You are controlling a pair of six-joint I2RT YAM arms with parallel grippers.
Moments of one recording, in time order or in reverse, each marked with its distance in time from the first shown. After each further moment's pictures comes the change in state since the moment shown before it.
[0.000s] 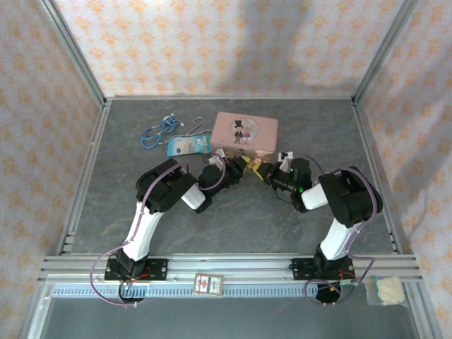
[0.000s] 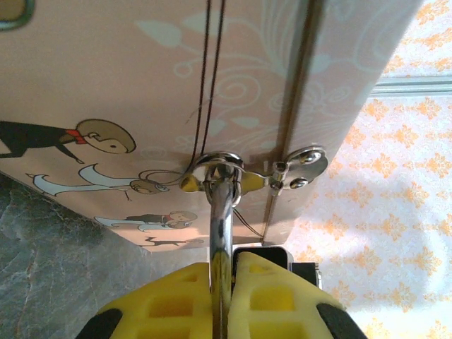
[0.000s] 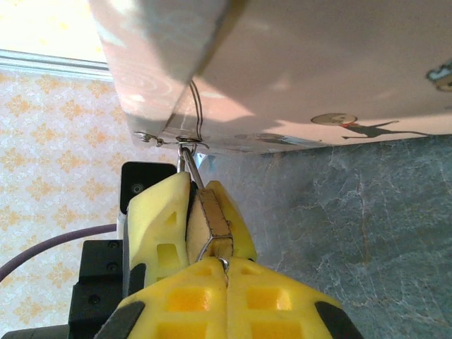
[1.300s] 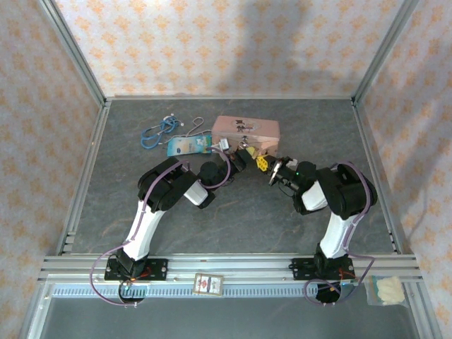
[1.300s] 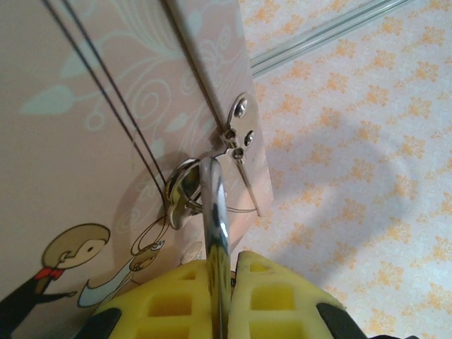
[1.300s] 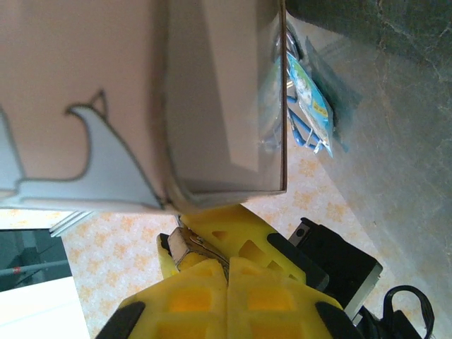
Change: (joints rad) left arm 0.011 0.032 0.079 0.171 0.053 0.356; right arm -0.034 0.089 -0.024 0.389 0.003 0.892
